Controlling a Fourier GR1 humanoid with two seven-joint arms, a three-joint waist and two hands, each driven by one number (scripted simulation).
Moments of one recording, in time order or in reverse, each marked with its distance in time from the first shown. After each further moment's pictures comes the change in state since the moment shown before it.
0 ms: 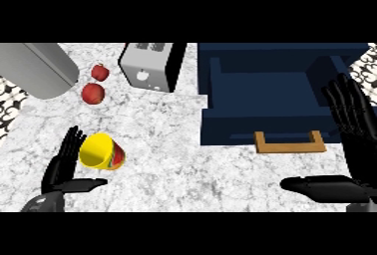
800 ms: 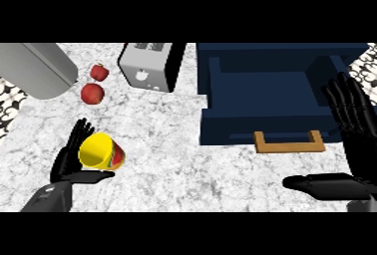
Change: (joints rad) left arm -0.092 -0.012 0.003 0.091 0.001 -0.030 -0.024; right arm -0.012 -0.004 -0.016 0.019 -0.016 0.021 0.000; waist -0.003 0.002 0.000
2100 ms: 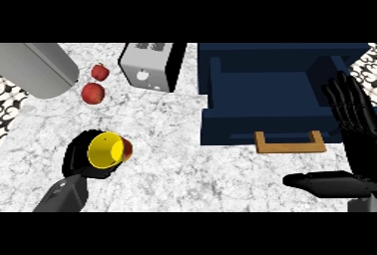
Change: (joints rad) left arm -0.002 -0.085 0.053 -0.095 0.136 -0.116 0.010; right arm -0.009 -0.002 -0.008 0.008 0.003 0.004 0.013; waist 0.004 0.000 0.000
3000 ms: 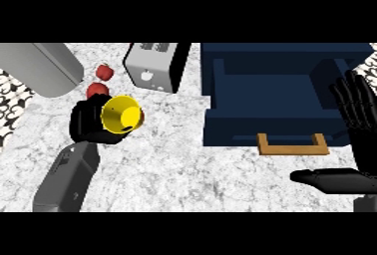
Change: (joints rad) left arm -0.107 -0.056 -0.045 -0.281 0.041 0.088 0.051; right arm -0.002 -0.016 -0.043 0.029 -0.017 0.010 -0.010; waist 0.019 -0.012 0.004
